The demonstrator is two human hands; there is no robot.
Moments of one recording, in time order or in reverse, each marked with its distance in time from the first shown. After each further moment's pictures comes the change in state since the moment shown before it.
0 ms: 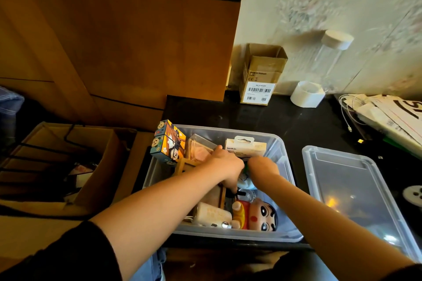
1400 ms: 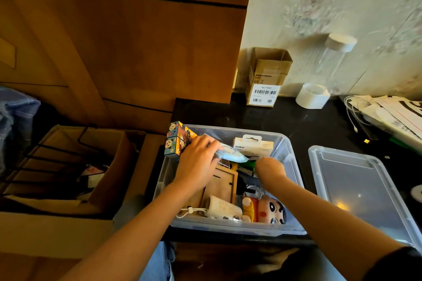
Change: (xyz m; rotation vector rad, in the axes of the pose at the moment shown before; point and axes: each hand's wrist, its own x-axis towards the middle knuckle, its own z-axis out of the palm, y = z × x) left_hand -0.060 -0.044 0.060 -0.502 0.806 -0.240; right_hand -0.009 -0.001 0.007 -0.066 0.060 -0.021
